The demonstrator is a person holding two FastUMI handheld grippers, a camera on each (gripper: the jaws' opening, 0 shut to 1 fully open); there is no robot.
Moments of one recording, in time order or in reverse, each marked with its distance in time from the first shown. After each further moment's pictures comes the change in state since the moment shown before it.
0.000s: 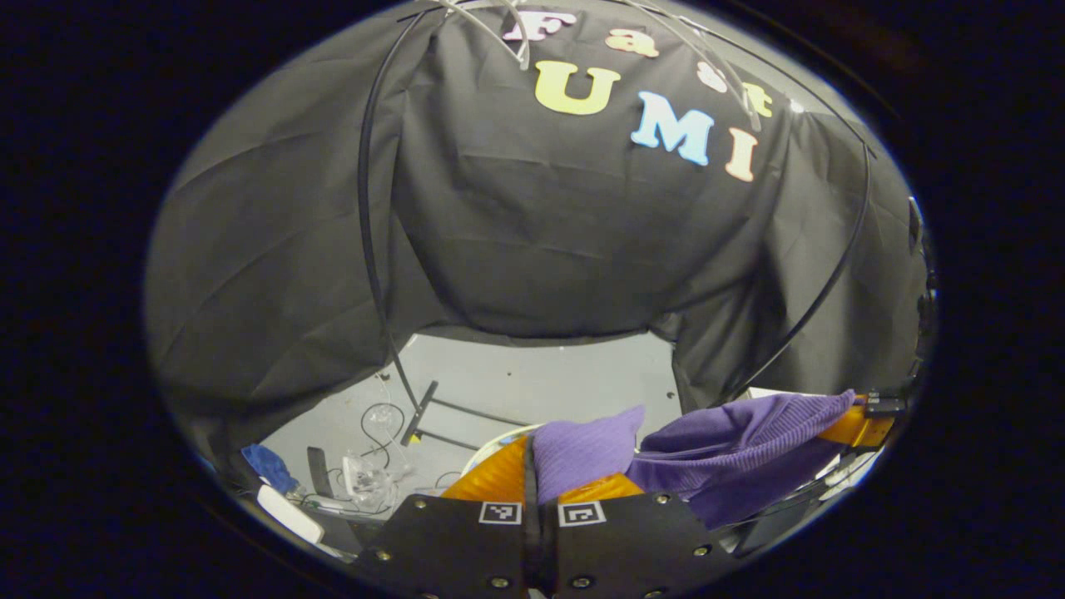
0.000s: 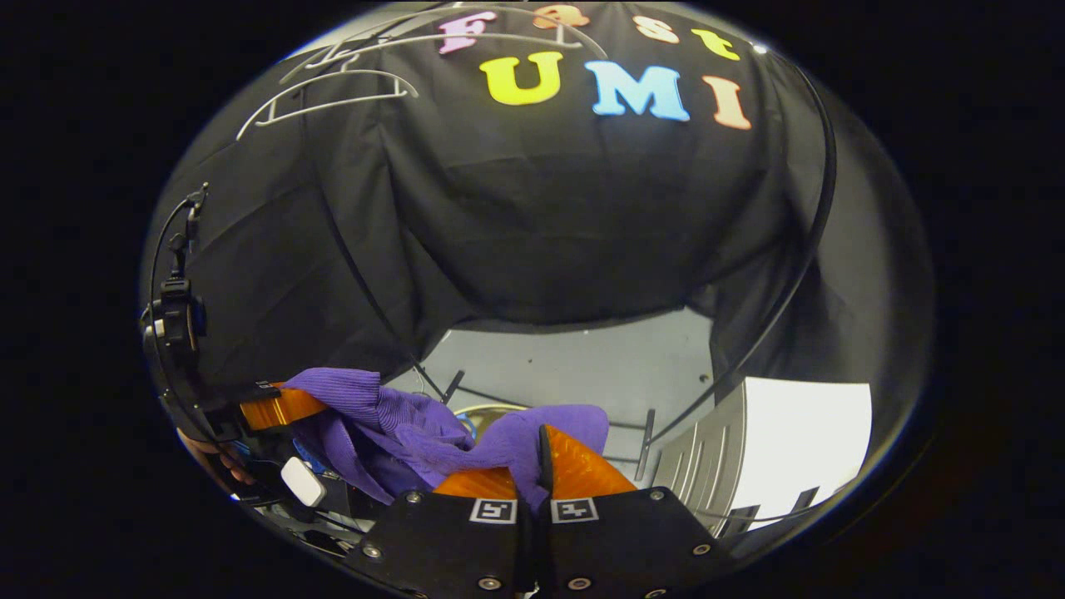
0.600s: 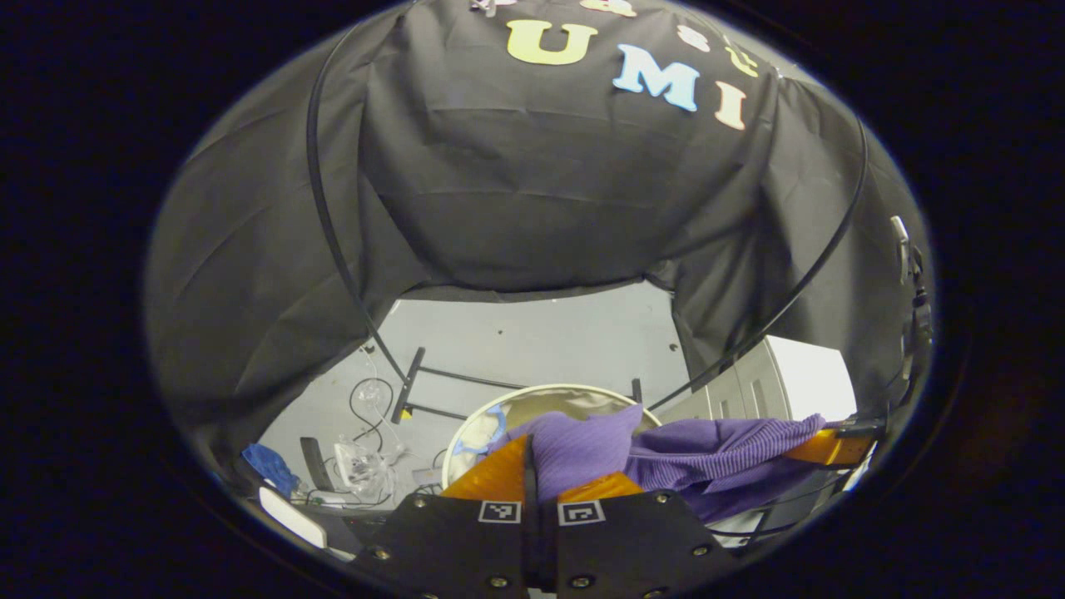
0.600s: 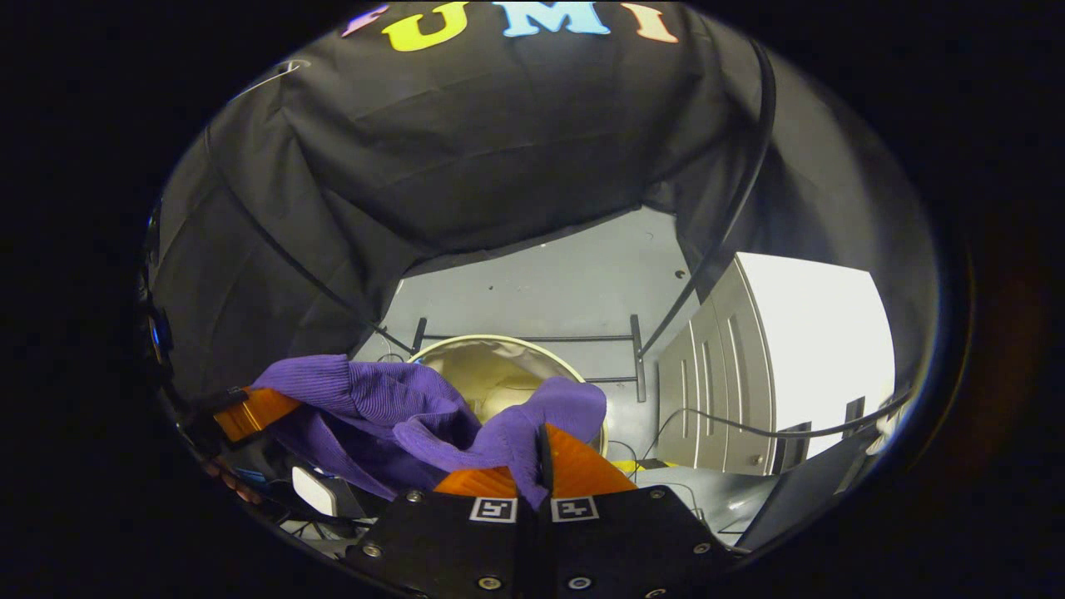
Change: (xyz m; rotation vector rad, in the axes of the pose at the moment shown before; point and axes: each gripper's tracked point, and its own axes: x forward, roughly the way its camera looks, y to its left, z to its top) left arm 0.072 -0.015 -0.050 0.087 0.132 -0.033; right arm 0.062 -0.029 -0.078 0.226 0.213 -0.120
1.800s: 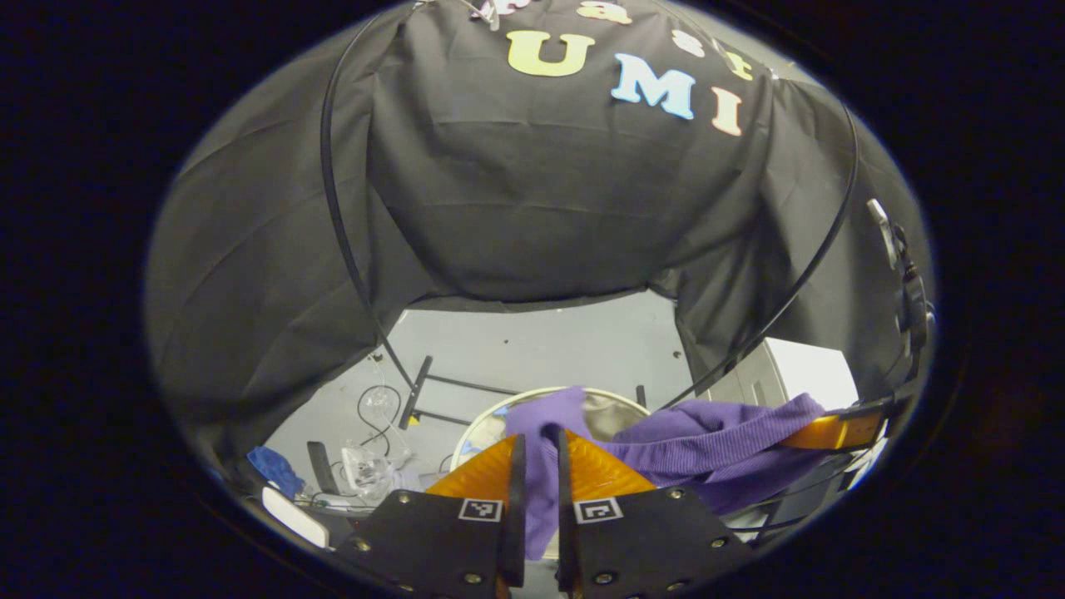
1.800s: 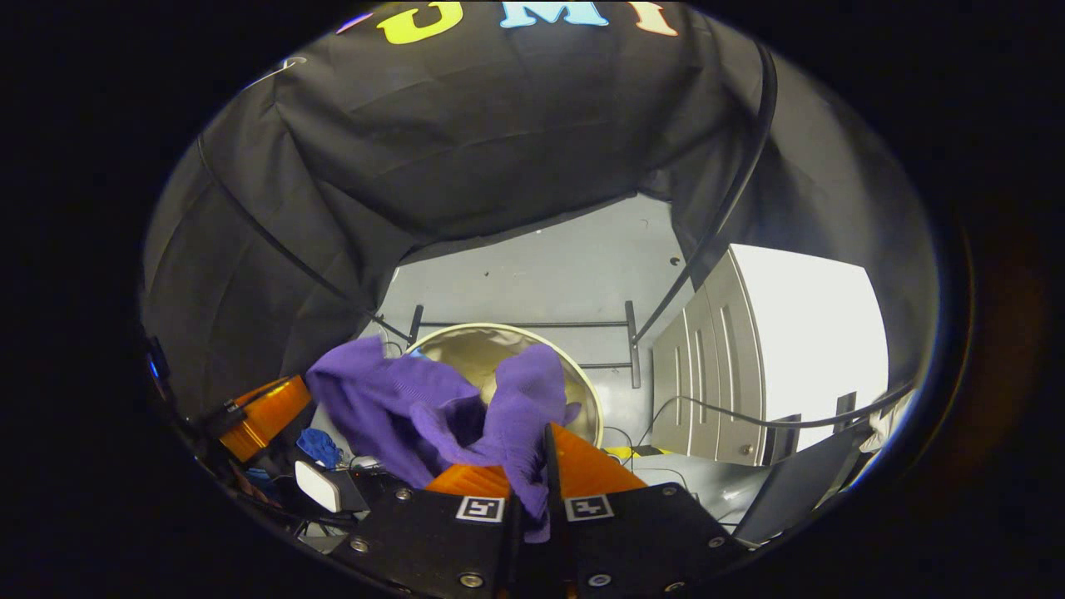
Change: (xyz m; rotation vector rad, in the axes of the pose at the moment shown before) left arm -0.033 0.005 -0.003 -0.024 -0.081 0.013; right arm -0.017 0.000 0.000 -0.022 0.071 0.000
